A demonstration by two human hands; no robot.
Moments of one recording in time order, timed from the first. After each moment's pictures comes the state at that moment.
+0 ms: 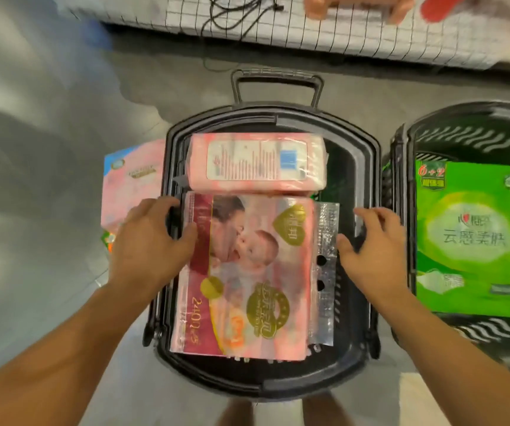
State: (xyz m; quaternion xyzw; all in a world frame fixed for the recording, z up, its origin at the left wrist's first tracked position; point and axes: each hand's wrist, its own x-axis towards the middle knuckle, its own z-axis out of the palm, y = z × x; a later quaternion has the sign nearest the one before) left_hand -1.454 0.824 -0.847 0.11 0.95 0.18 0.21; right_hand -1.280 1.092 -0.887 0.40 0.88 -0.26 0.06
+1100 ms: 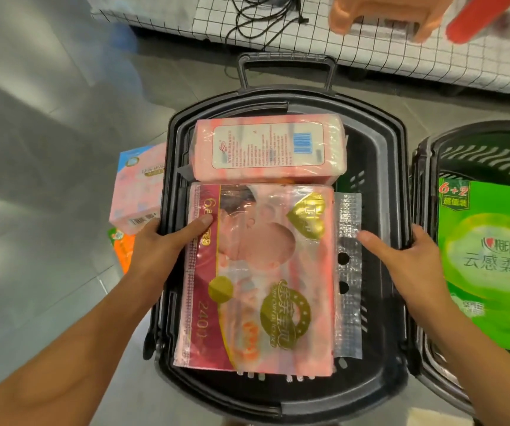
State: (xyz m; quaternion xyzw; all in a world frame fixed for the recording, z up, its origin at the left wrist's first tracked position) left_hand -1.440 0.808 -0.890 -0.21 0.76 0.53 0.30; right_hand -1.284 1.113 -0.879 0.53 0.70 -0.47 0.05
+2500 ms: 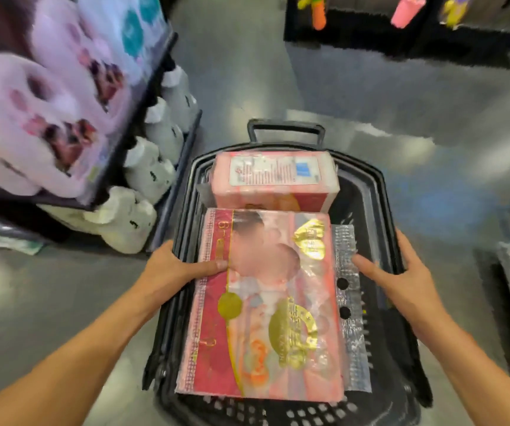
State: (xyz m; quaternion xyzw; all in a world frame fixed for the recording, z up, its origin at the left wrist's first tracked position) left_hand -0.993 0.481 -0.597 -0.58 0.54 0.59 -0.12; right_hand -1.302 0.676 -0.569 -0.23 0.82 -0.42 0.31
